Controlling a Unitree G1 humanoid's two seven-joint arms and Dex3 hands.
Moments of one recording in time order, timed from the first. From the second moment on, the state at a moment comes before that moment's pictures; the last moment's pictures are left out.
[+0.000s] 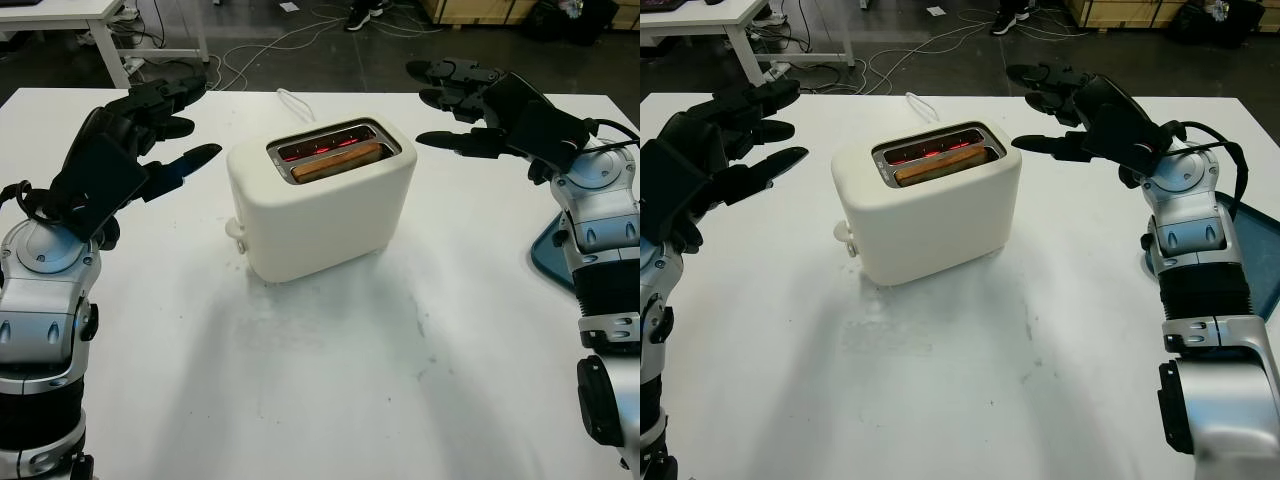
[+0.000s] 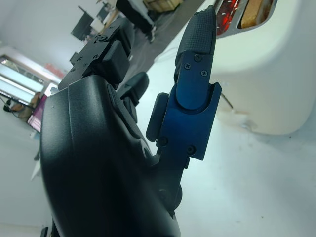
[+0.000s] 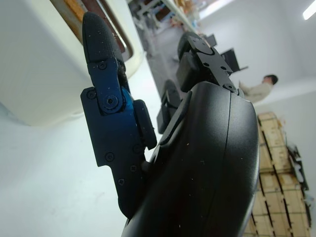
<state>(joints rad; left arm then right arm) -0.36 0.45 0.13 -0.46 -0.03 0.55 -0.25 -0.77 -0.54 0.02 0.41 -0.05 -0.05 0.56</state>
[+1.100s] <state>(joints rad) -0.36 0.46 0.13 -0.46 -0.03 0.55 -0.25 -0.81 -0.53 0.02 0.49 -0.08 -0.20 0.53</state>
